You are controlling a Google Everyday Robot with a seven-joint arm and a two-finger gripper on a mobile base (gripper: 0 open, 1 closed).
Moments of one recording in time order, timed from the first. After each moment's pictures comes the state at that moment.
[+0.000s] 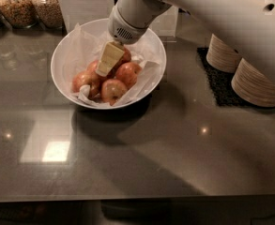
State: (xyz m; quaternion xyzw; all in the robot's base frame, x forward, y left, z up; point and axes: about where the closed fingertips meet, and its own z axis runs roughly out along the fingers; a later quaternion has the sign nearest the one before) arm 0.629 0.059 0.937 -0.61 0.72 0.05 0.32
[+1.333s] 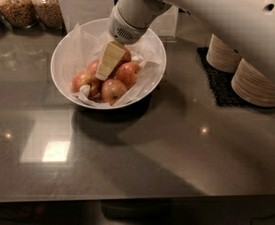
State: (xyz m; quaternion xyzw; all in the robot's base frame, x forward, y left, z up) arm 0.629 0.059 0.936 -0.61 0.72 0.05 0.32
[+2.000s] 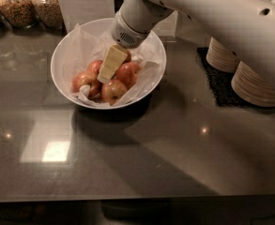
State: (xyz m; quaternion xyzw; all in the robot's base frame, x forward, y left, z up) arm 0.632 0.055 0.921 -0.61 0.73 0.07 0.31
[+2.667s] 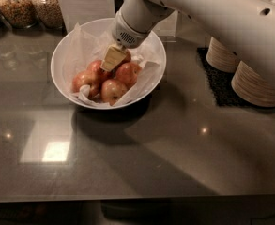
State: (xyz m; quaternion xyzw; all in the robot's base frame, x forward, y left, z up) arm 0.632 0.055 0.921 -0.61 0.73 0.07 0.31
